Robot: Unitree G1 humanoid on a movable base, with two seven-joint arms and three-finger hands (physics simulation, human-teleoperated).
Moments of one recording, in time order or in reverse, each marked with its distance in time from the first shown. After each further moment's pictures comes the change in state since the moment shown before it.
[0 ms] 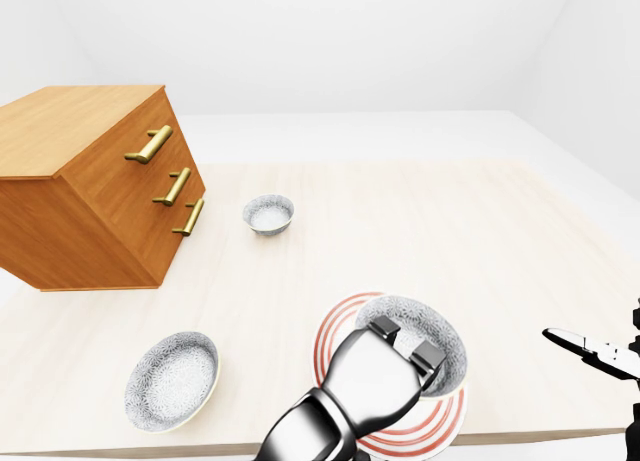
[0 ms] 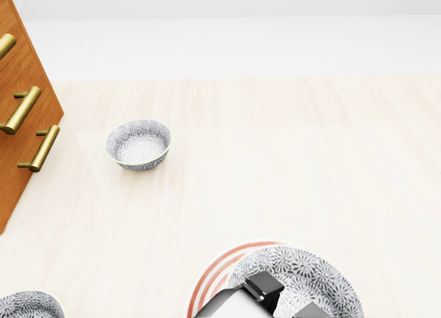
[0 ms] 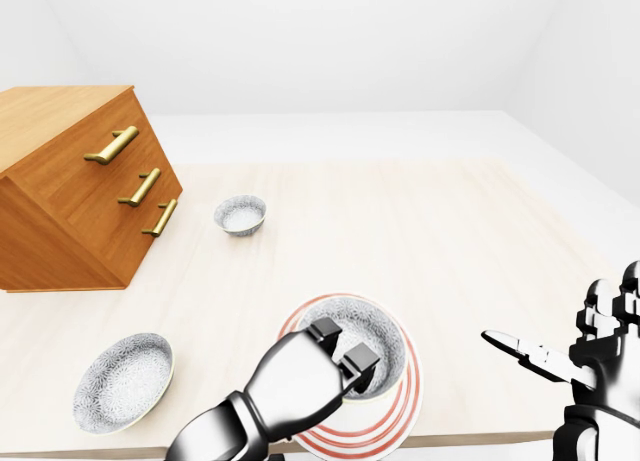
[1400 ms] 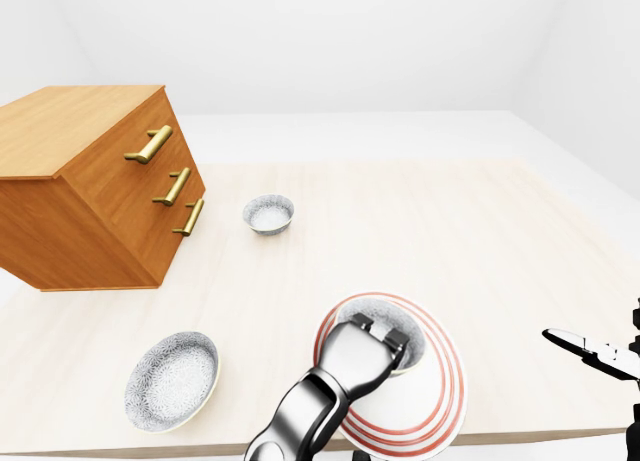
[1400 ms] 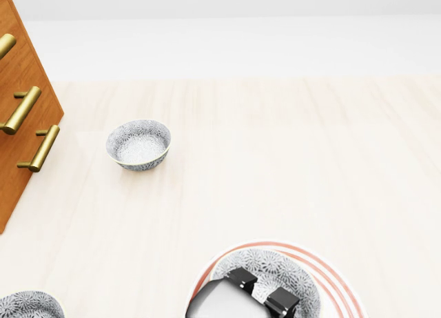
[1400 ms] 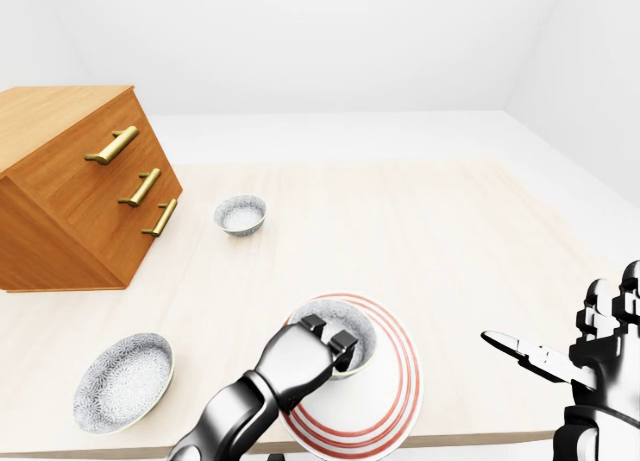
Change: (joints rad) left arm -0.040 -0.019 0.100 0.299 0.032 0.000 0.146; right arm 0.002 0.002 -0.001 -0.006 -0.002 0.000 0.005
